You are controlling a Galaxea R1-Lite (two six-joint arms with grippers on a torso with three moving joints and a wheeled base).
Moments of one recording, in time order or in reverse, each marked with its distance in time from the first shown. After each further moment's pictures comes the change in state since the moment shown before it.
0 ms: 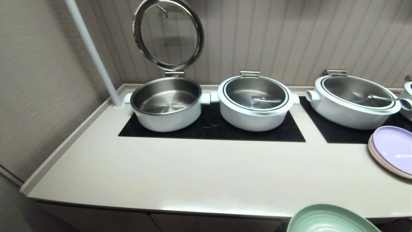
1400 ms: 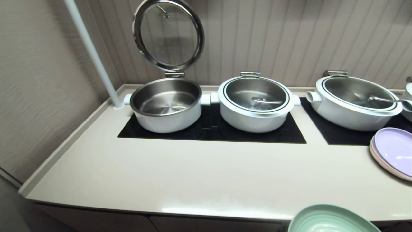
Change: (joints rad) left arm 0.000 0.000 0.000 0.000 0.000 0.000; right arm 0.001 0.000 0.000 0.001 -0.013 0.000
